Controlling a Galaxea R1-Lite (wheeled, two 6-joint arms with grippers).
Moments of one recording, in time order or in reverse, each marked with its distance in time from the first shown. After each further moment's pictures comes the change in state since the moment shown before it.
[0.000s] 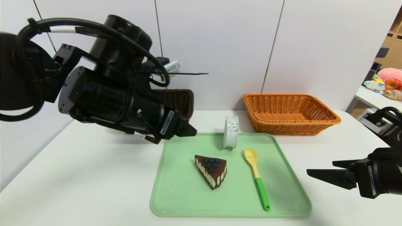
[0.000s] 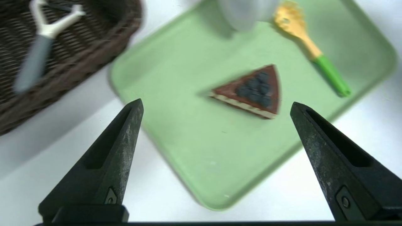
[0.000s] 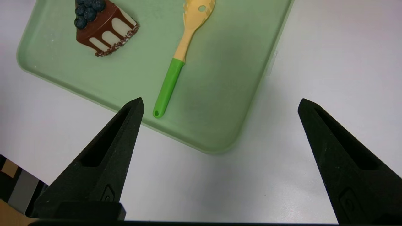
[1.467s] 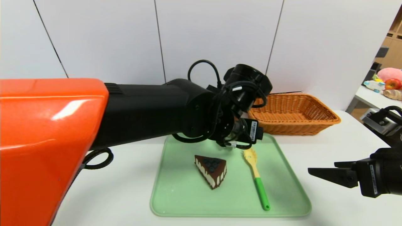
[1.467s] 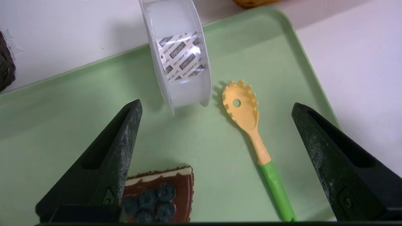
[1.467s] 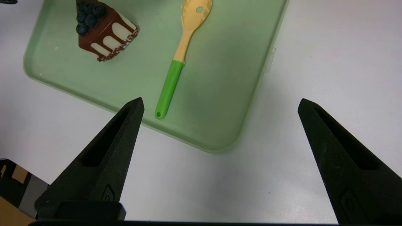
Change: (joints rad) left arm -0.244 0.505 -0.454 -0.057 0.326 -0.392; right arm -0.002 -0.008 0.003 0.000 -0.003 0.041
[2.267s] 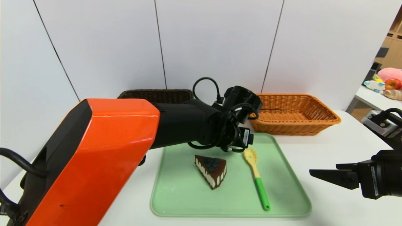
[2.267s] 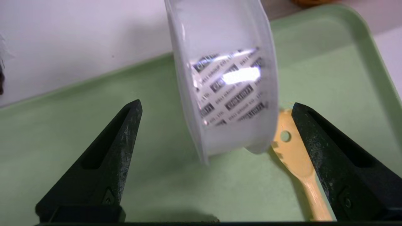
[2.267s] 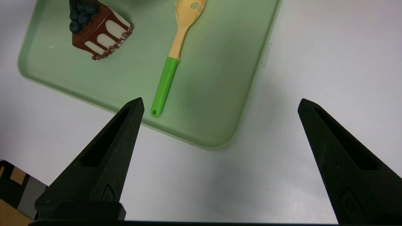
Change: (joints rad) left arm 0.053 0.145 -0.030 -0.079 0.034 0.042; right arm -0.013 -0.003 0.013 0.000 0.001 0.000
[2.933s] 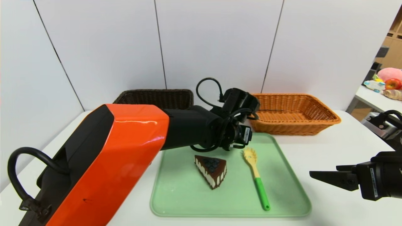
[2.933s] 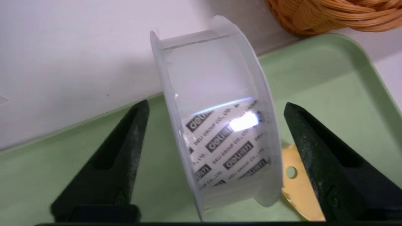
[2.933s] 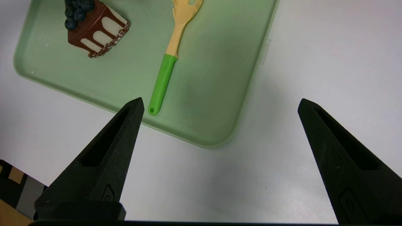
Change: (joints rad) left arm 0.019 0.050 -0.003 -0.136 0.000 0.073; right arm -0.004 0.002 0.009 0.000 -0.001 0.000
